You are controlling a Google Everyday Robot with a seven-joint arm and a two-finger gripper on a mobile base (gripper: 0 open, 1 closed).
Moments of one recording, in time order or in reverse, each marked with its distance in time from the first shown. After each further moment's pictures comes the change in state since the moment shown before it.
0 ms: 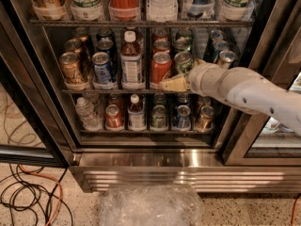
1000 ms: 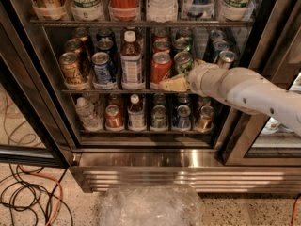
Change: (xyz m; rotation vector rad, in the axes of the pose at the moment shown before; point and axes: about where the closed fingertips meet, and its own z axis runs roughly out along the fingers) arm 0.000 0.000 0.000 0.000 0.000 0.000
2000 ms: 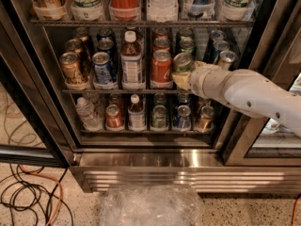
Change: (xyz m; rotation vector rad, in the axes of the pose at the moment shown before) arm -0.002 0.006 -0.015 0.000 0.000 0.000
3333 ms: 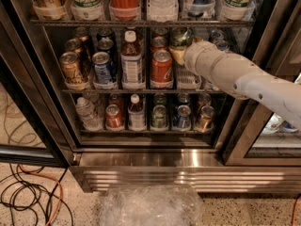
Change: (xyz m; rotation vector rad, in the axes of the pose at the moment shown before) arm -0.068 -0.047 0.035 0.132 -0.172 -0.032
